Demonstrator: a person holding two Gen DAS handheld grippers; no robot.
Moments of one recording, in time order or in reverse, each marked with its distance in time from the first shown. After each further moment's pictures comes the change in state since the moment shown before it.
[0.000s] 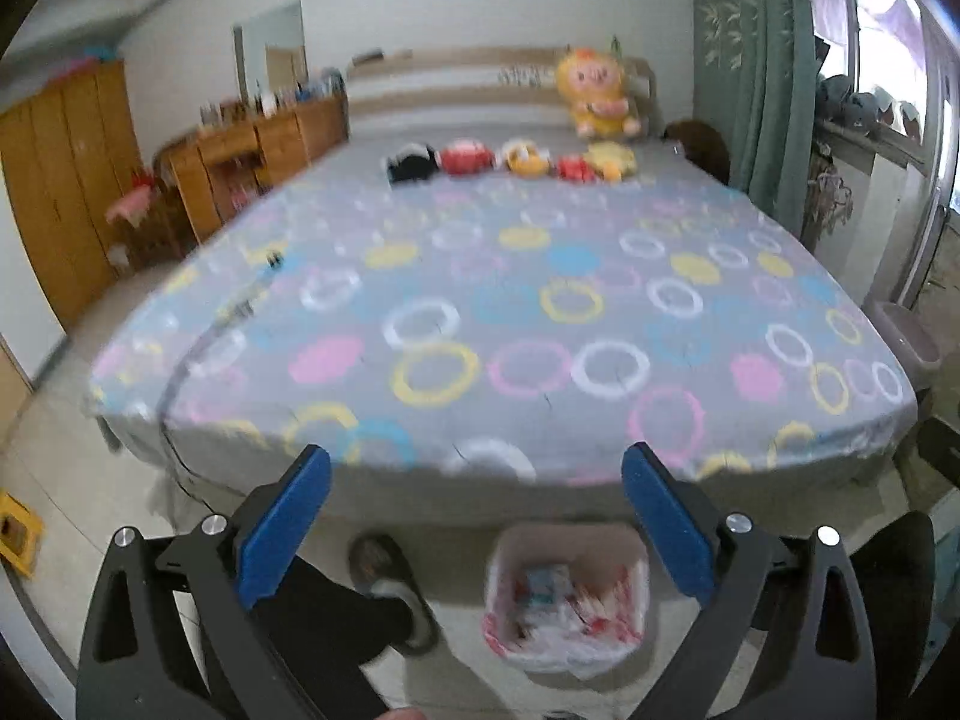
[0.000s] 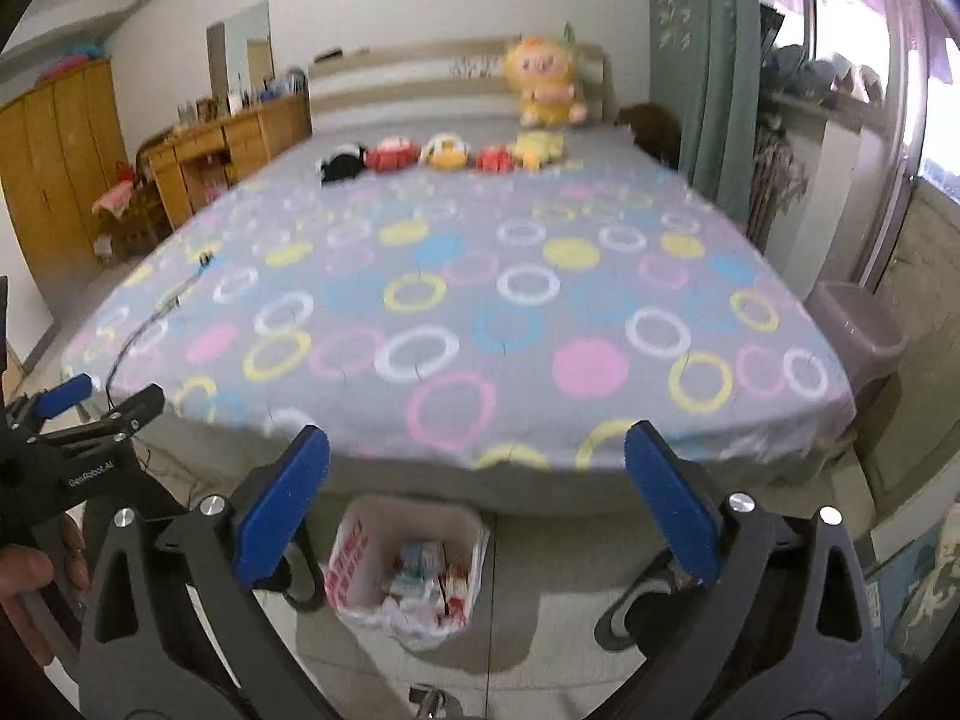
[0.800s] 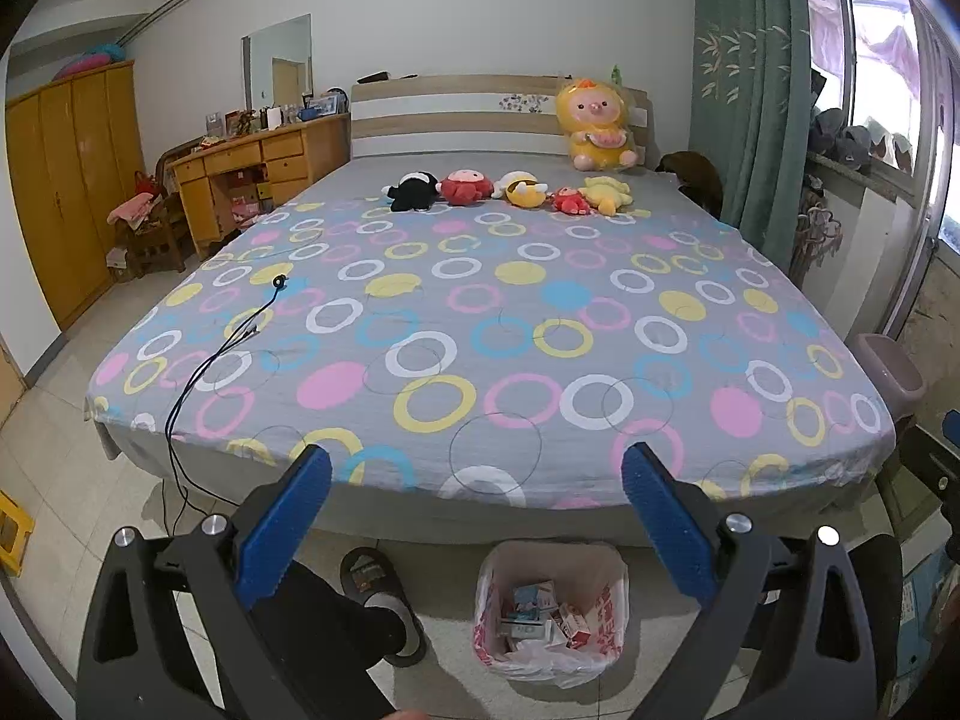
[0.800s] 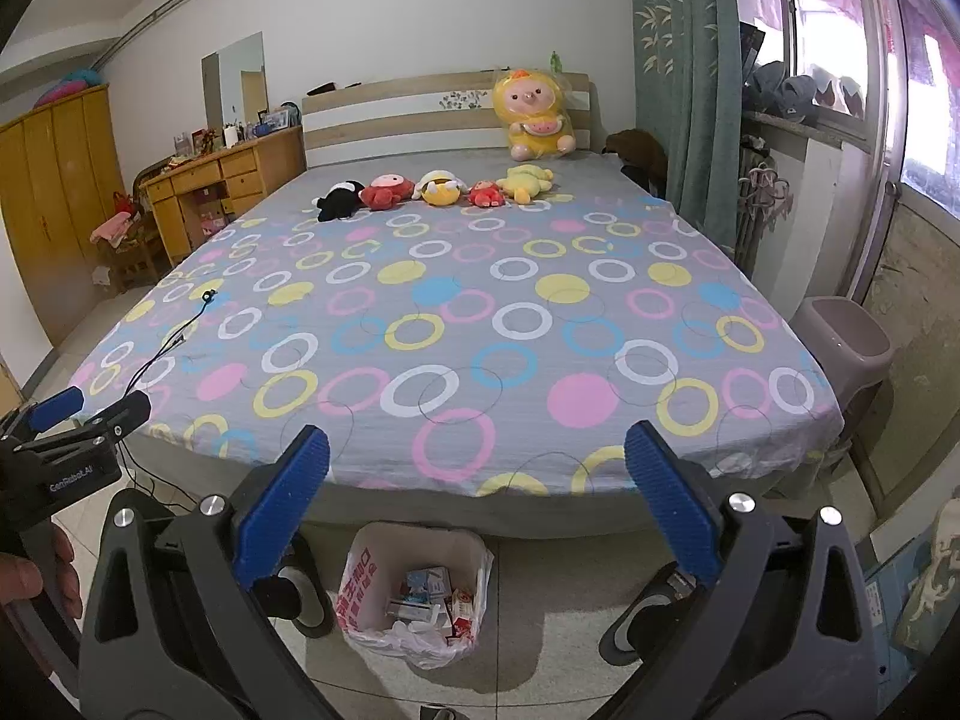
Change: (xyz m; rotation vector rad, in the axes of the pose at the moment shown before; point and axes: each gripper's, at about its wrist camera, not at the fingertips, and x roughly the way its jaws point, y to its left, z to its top) left arm -0.025 0.009 0.010 -0.037 -0.032 -0.042; right arm -0.025 0.001 0.012 0.022 -0.062 -0.013
